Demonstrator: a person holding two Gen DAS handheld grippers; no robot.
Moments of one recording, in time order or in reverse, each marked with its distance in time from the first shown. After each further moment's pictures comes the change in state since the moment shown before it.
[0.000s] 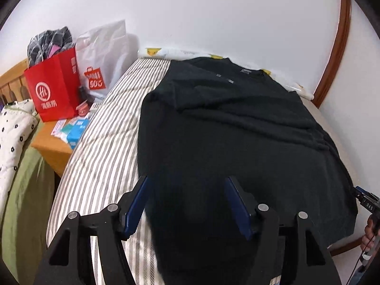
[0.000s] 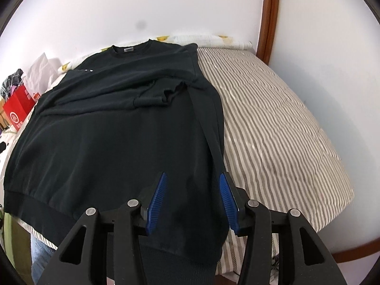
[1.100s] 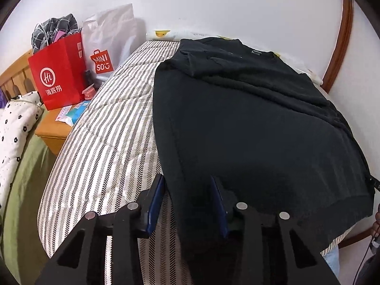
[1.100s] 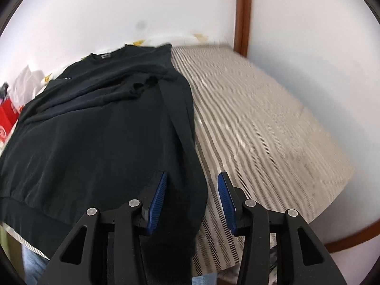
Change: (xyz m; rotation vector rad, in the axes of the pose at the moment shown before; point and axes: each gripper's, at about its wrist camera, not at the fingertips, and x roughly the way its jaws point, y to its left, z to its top) left arm 0.023 0.014 -0.038 0.020 0.040 0.051; right arm 0.022 -0.031 -0.026 0.128 -0.035 -0.026
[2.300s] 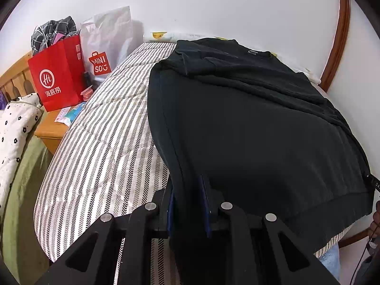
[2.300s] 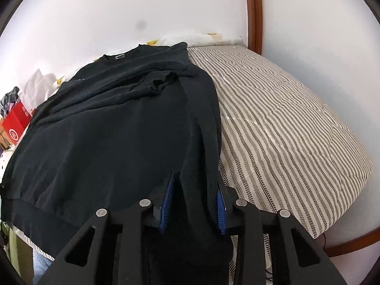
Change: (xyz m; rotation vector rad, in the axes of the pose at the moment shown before) left arm -0.003 -0.009 -0.005 0.005 -0.008 0.002; right arm 0.002 0.023 -0.007 -0.037 -0.040 0.059
